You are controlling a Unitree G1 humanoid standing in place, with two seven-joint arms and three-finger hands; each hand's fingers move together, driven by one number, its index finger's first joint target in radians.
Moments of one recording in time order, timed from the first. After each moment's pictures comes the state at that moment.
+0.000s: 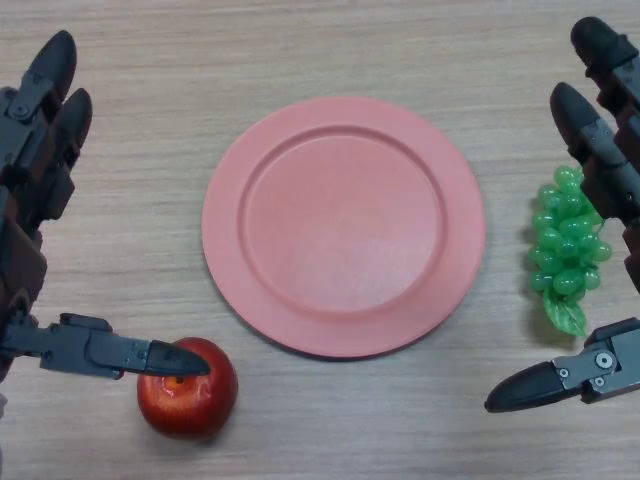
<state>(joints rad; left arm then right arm) 0.10 0.21 0.25 -0.76 -0.12 0.24 -0.23 0.04 -0.23 -0.08 -0.97 0.16 0.51 0.19</state>
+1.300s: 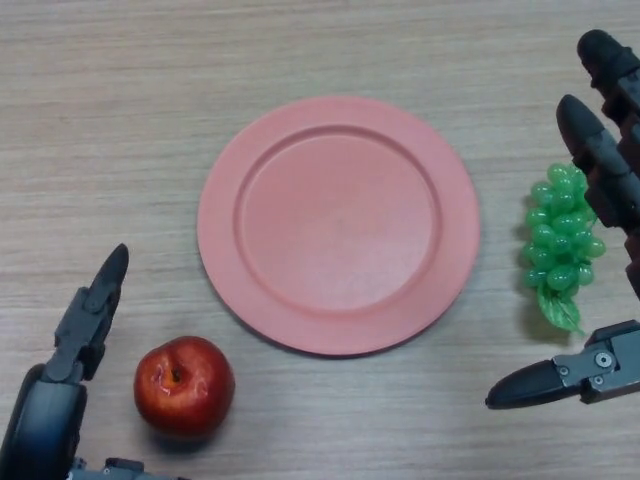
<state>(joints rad) 0.36 0.17 0.11 -0.21 0.11 -0.37 -0.14 0.07 -0.22 -0.08 -0.95 0.16 0.51 0.16</state>
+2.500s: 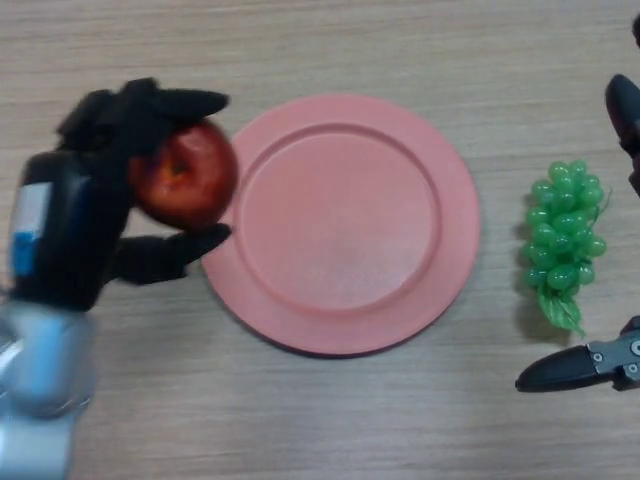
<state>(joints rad) -0.18 0.27 0.03 -0.17 0.52 -0.31 0.08 0.05 -0.22 -0.16 -0.97 0.16 0.49 0.18</state>
